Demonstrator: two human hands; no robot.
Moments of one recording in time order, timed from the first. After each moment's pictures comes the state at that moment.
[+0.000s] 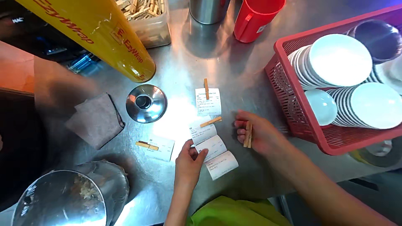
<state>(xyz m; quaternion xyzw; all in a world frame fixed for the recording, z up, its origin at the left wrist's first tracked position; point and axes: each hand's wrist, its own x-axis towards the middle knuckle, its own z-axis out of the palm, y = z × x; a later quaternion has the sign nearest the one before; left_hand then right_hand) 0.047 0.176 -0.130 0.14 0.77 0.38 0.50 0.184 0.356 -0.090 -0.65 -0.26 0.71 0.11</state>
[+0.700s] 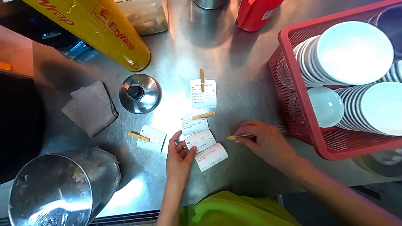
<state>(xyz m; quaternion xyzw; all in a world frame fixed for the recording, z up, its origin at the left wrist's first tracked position) 0.070 0.169 -0.126 0.08 0.76 0.47 0.43 0.258 0.352 -0.110 -0.34 -0.87 0.36 0.04</state>
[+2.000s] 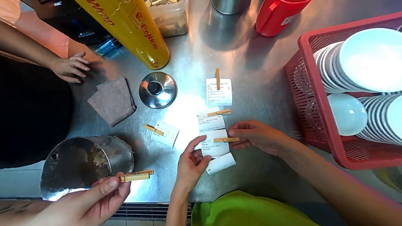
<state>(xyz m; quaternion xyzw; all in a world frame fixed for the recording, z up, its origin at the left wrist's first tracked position) 0.075 0.140 -0.143 0.14 0.65 0.57 0.49 0.205 0.371 -0.114 -0.43 -0.43 0.78 -0.15</state>
